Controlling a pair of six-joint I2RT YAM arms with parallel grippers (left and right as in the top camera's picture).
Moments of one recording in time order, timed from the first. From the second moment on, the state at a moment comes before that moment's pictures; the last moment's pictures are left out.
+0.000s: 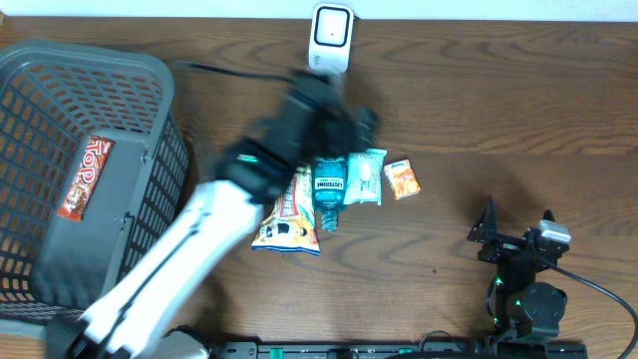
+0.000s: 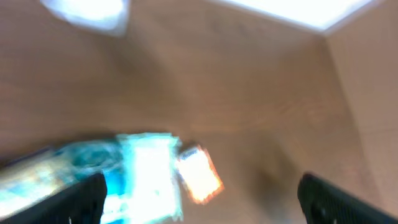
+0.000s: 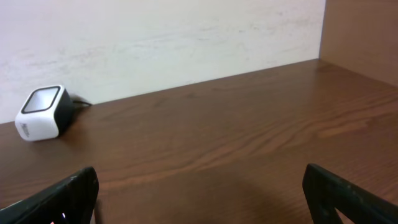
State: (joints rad) left arm -0.57 1.47 1.32 -0.50 0.10 -0.62; right arm -0.07 0.01 0.01 -0.06 0.12 0.16
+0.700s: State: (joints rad) left arm 0.29 1.28 1.29 -0.85 -0.30 -0.46; right arm -0.07 0.01 0.01 -0.06 0.12 0.16
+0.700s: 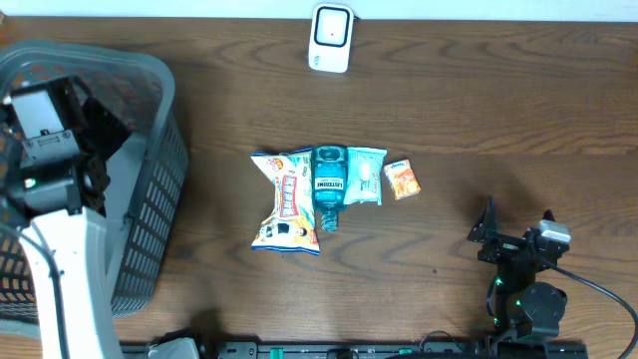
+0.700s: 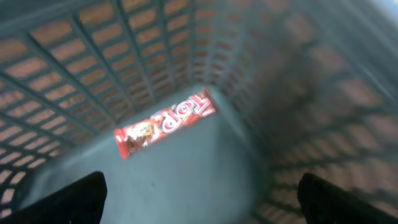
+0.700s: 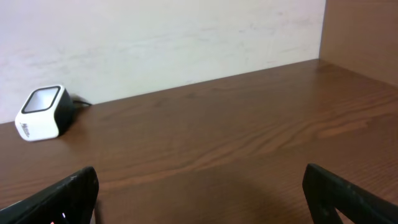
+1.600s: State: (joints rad) left arm 0.51 1.75 1.03 -0.28 -0.21 -0.17; right arm -0.07 0.01 0.01 -0.06 0.12 0.16
